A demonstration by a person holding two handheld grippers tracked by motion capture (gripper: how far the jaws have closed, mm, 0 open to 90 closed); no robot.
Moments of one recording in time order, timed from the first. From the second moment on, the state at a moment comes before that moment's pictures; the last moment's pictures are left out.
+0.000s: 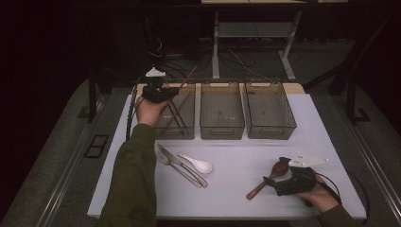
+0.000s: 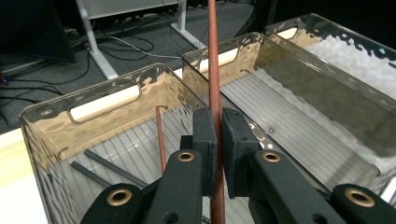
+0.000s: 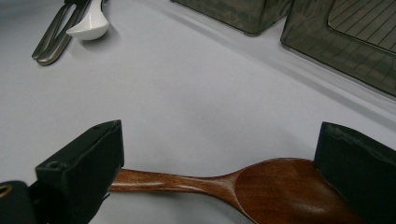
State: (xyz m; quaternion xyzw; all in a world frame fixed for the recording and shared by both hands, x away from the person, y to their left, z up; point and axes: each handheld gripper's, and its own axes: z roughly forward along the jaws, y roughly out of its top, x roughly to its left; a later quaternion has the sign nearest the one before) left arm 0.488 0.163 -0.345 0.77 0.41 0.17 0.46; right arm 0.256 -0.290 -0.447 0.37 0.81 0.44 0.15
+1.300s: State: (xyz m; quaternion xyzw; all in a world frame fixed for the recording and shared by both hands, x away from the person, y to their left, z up) left arm 0.496 0.162 -0.379 0.78 0.46 0.18 0.39; right arm 0.256 -0.290 -0.447 0.36 0.81 0.44 0.14
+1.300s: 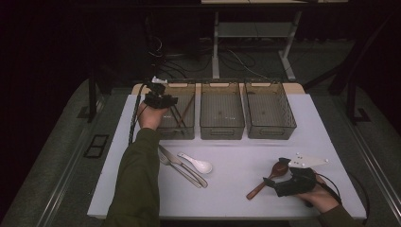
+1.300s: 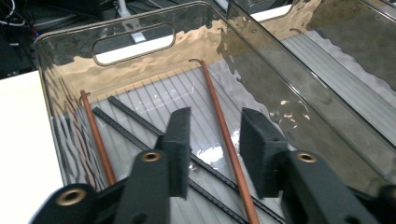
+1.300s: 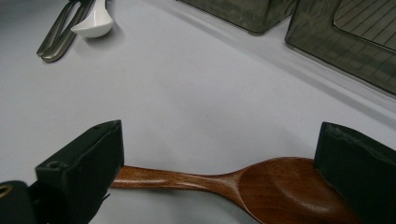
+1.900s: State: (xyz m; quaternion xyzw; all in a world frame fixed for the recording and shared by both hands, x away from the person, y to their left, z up) left arm 0.455 0.154 -0.353 0.80 0.38 0.14 0.44; right arm 0.255 -0.290 -0.447 0.36 0.81 0.44 0.14
